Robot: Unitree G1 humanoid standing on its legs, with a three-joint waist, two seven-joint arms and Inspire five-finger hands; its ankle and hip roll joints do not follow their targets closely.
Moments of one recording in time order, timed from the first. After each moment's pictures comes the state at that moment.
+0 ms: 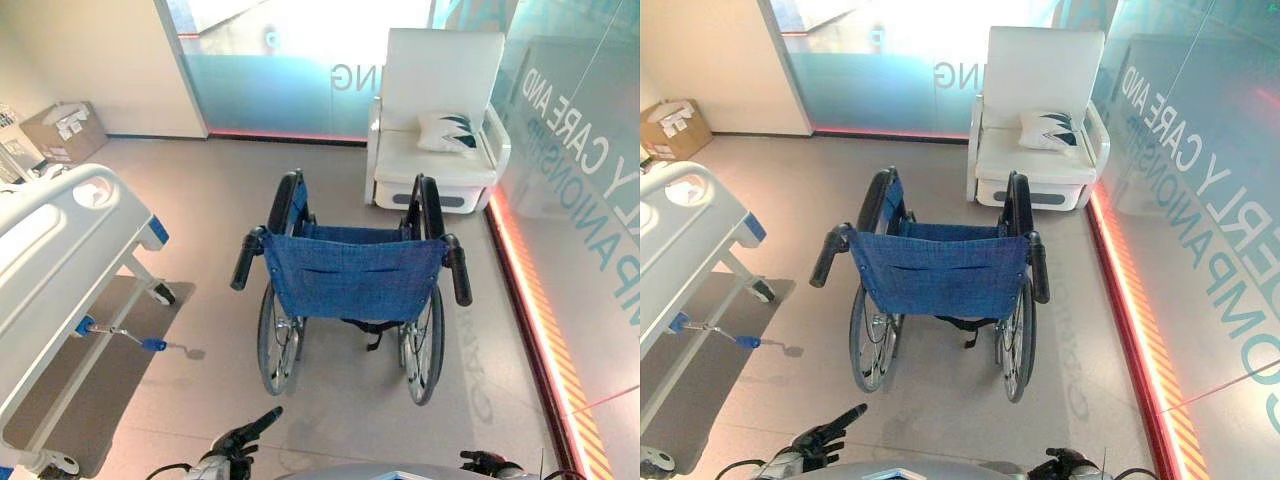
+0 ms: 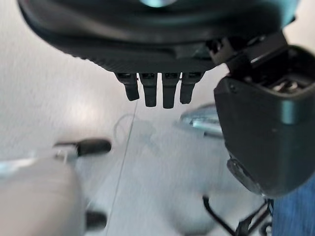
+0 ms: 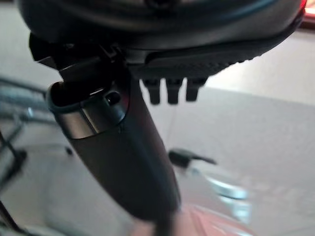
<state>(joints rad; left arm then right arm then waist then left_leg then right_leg) -0.03 0.32 -0.13 1.22 -0.35 0.05 0.00 -0.03 -0.33 0.13 1.23 0.13 0.16 0.05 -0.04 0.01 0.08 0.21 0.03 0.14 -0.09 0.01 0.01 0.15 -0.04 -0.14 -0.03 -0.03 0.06</state>
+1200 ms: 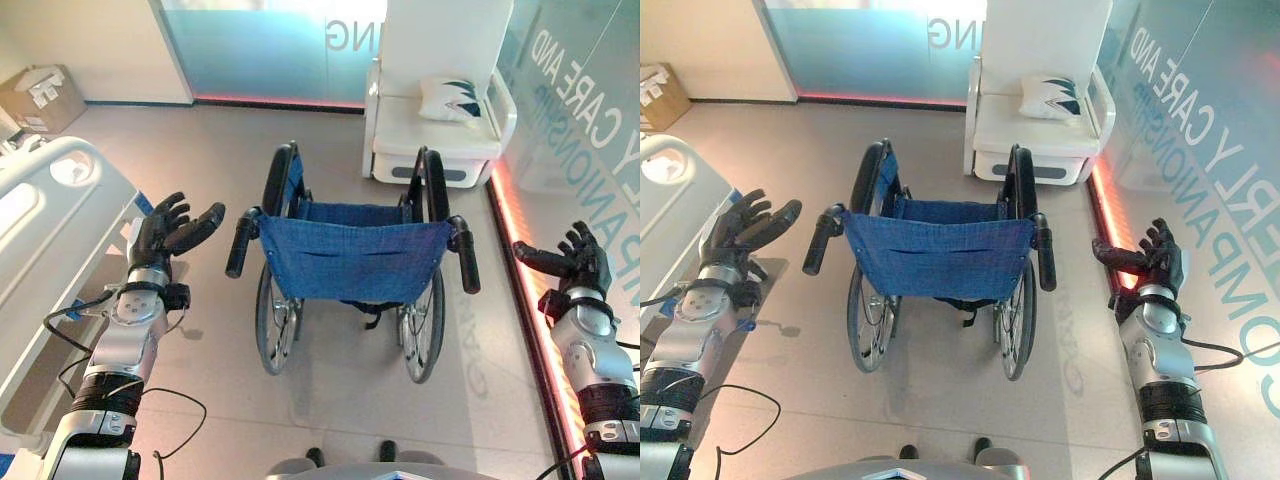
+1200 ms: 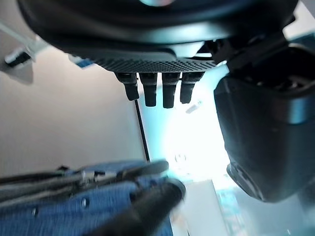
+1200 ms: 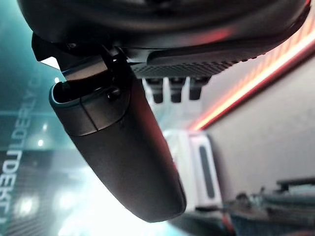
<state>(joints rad) -0.23 0.68 -0.01 0.32 -0.40 0.05 0.10 -0.20 -0.57 -0.11 0.29 0.59 0.08 -0.34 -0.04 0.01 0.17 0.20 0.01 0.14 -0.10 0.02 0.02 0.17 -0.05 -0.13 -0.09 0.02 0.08</state>
